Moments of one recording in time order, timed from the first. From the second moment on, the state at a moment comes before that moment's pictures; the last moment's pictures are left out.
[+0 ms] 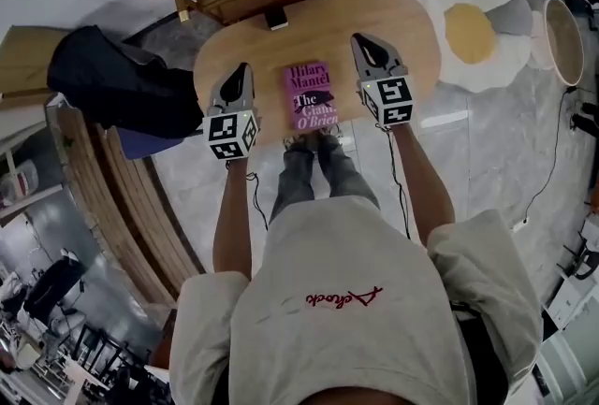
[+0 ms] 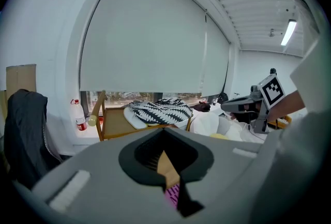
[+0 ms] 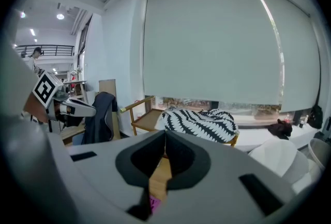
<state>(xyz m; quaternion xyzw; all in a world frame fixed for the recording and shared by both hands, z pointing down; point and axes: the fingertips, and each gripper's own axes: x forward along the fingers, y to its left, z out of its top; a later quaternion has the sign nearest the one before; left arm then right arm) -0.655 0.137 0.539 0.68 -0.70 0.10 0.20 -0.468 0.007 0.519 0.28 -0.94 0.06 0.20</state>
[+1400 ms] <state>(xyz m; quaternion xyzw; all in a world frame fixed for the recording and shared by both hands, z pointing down) -0.606 0.180 0.734 0.66 -0.66 0.14 0.34 -0.429 0.075 0.730 0.24 -0.90 0.17 0.31</state>
